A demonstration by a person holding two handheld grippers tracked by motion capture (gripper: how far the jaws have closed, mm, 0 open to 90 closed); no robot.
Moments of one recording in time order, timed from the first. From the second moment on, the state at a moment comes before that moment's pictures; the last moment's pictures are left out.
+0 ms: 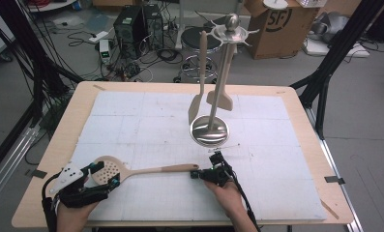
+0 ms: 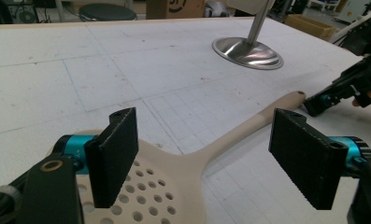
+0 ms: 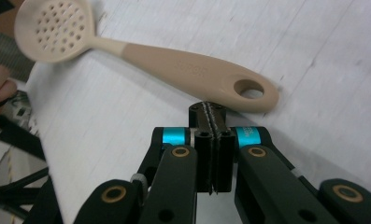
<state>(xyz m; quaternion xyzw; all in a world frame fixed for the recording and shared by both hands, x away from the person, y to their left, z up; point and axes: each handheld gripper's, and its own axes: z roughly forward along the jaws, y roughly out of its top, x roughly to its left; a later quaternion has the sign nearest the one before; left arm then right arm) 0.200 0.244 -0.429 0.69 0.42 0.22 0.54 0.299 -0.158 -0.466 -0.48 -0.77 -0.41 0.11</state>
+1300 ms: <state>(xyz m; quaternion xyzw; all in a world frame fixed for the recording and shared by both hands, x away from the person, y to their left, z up) 0.200 0.240 -0.427 0.70 0.40 0.21 0.55 0.357 -0.130 -0.468 -0.53 -0.73 -0.43 0.07</state>
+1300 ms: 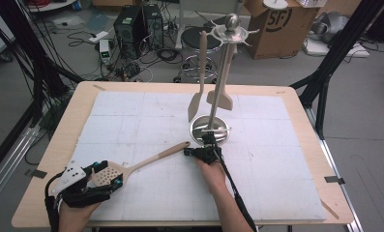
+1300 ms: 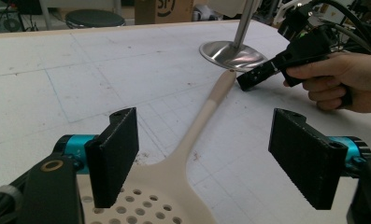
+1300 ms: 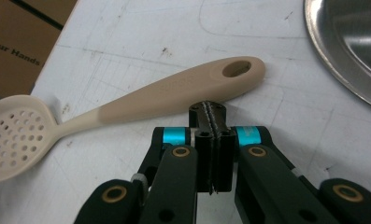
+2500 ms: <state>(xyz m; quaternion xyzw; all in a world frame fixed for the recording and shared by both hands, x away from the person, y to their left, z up) 0.200 0.242 -0.427 0.70 0.40 0.21 0.55 0.355 0.005 -0.469 -0.46 -0.75 -0.45 0.15</state>
